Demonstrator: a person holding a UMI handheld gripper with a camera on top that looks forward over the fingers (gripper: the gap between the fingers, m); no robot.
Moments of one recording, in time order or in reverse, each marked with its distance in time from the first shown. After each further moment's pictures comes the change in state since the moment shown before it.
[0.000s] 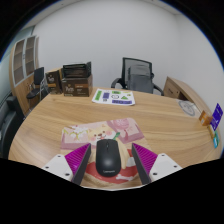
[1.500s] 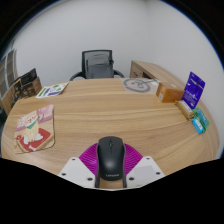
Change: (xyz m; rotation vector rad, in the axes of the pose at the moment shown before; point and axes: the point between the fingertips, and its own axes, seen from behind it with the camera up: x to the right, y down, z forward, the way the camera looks) arm 0.293 0.084 -0.037 -0.072 0.153 0.156
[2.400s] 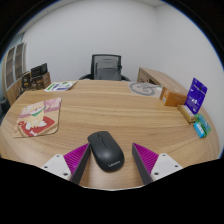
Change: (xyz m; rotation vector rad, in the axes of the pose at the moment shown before) arm -0.001 0.020 -0.009 0.077 -0.052 -0.091
